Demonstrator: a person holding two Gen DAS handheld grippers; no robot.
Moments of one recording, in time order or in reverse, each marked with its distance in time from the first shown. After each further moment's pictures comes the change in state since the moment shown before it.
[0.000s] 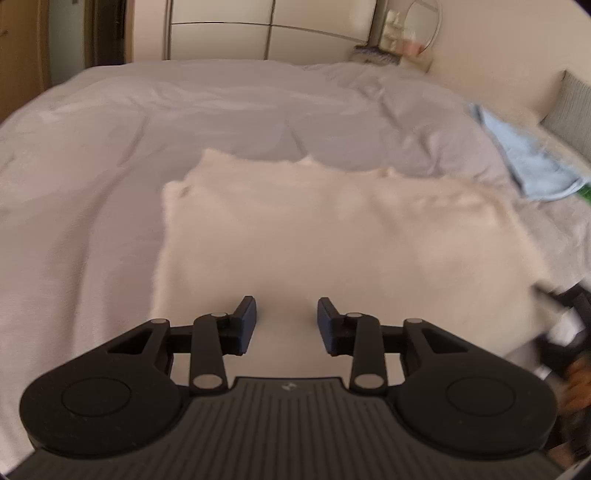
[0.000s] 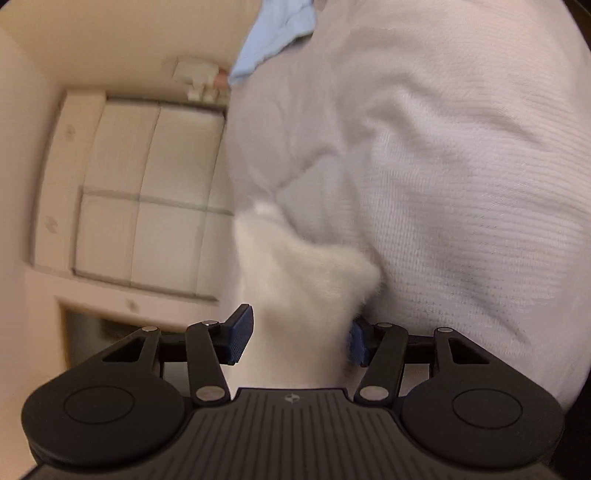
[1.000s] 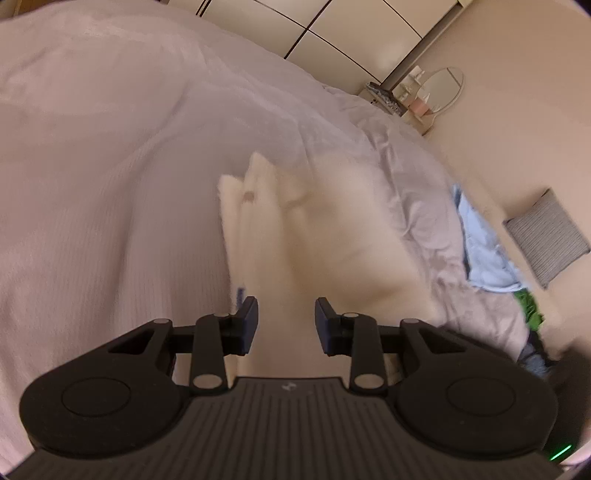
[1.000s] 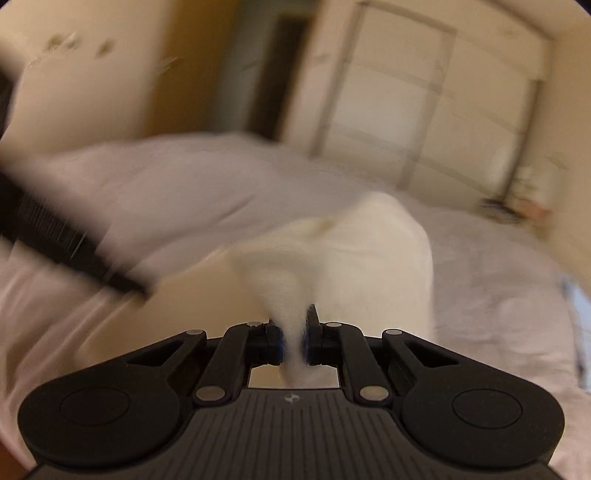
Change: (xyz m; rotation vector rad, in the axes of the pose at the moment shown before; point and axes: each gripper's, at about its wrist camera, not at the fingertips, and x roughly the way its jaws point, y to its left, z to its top) left arm -0.047 0.112 -0.004 -0.385 0.009 -0.228; right arm 0.074 0.214 -0.302 -1.745 0.257 -0.063
